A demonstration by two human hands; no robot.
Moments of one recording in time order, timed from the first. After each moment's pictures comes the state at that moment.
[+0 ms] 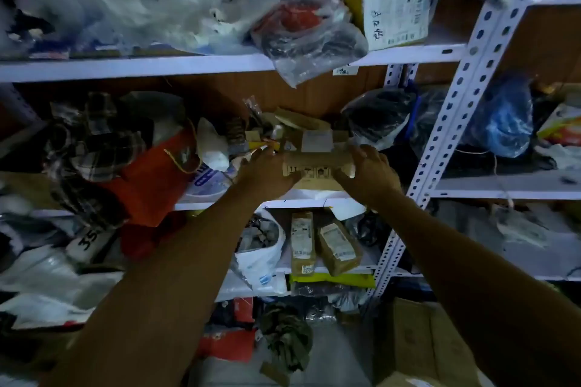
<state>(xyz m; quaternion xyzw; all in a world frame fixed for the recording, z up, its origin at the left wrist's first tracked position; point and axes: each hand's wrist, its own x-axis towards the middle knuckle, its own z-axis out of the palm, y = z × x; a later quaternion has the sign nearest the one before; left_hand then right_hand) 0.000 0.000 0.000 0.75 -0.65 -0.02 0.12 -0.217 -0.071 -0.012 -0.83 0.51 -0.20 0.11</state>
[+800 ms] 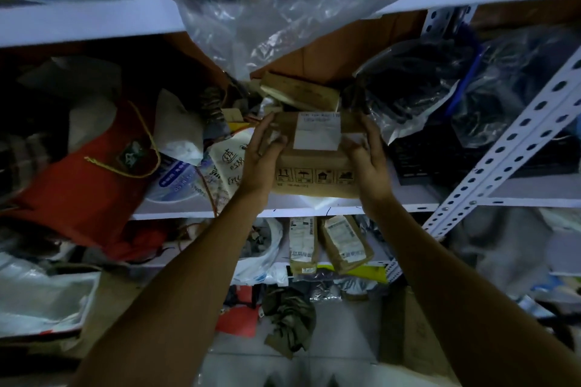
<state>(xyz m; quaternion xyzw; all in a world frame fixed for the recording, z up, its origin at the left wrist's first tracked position) 0.008 -0.117 -0.079 0.57 -0.32 -0.37 0.66 -0.166 -0.163 -0.077 -0.54 0.42 -0.46 0.57</state>
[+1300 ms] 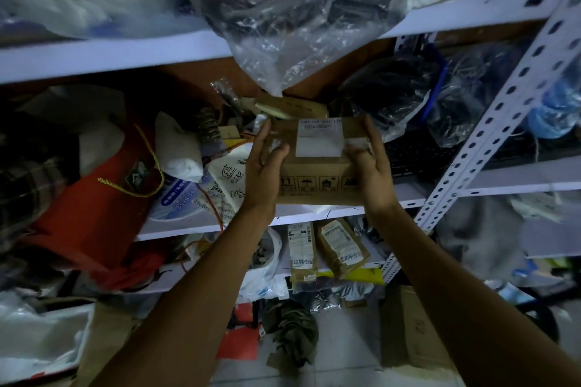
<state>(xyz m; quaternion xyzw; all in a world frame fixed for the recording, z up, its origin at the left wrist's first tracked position) 0.000 -0.093 -0.055 0.52 -0.34 -0.38 0.68 -0.171 -0.131 -0.054 -0.55 0.38 -0.52 0.53</state>
